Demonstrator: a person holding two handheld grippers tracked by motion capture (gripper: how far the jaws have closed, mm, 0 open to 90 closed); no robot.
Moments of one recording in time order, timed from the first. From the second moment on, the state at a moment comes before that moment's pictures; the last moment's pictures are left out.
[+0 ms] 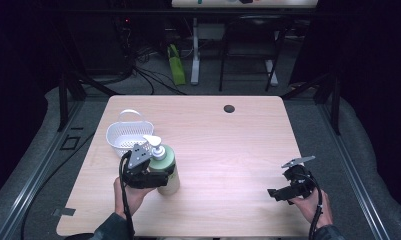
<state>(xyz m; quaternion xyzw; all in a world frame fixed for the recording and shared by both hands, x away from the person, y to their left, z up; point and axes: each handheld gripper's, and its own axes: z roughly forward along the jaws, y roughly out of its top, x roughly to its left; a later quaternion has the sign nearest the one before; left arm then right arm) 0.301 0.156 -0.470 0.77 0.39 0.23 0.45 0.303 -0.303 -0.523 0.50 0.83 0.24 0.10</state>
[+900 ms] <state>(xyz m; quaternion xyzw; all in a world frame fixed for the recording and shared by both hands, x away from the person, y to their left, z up) 0.307 0.191 -0.468 0.76 0.42 0.24 0.43 0.301 -0.305 -0.522 0.50 0.83 0.24 0.11</state>
